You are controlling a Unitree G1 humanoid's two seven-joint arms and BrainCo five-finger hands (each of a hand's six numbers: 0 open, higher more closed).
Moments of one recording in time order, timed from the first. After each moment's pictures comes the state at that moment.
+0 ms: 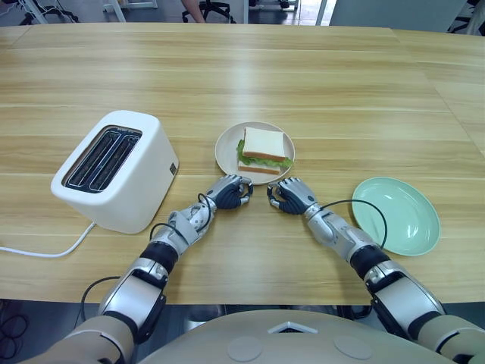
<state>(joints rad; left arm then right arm) -0.42 0.25 -0.40 0.90 0.62 -0.60 0.16 -0.41 -0.27 0.48 0.90 -0.86 -0.52 -0.45</state>
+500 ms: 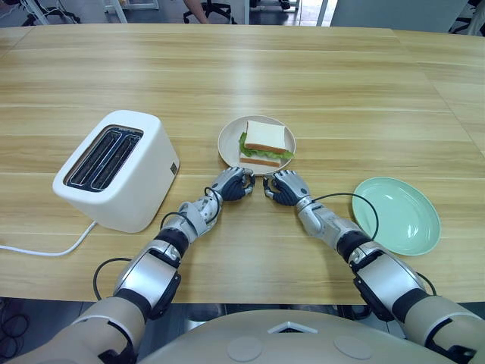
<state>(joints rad) -0.48 0.20 -0.41 1.07 0.59 -0.70 0.28 -0.51 -0.21 0.53 1.10 -0.82 -0.58 -0.60</state>
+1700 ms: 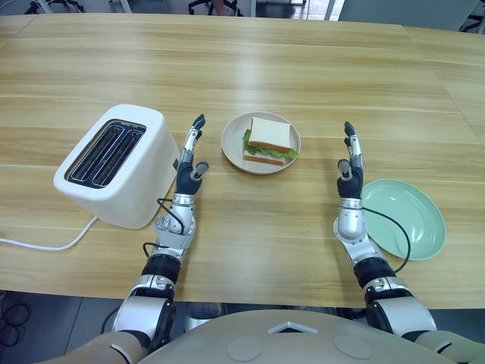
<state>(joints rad) -0.24 0.15 -0.03 0.70 0.27 -0.99 0.25 -0.22 -0.20 0.05 0.72 -0.32 -0.89 -0.53</state>
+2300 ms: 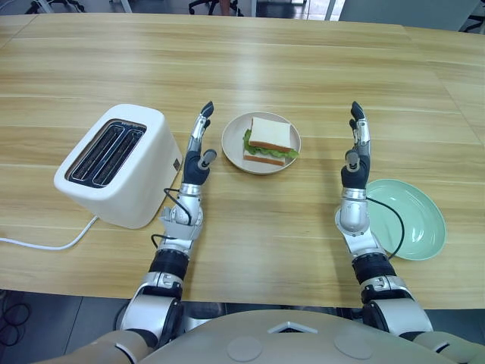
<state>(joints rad) -0.30 0.10 -0.03 0.59 0.26 -0.87 0.23 -0.24 -0.17 0.01 0.58 -0.35 -0.87 -0.49</state>
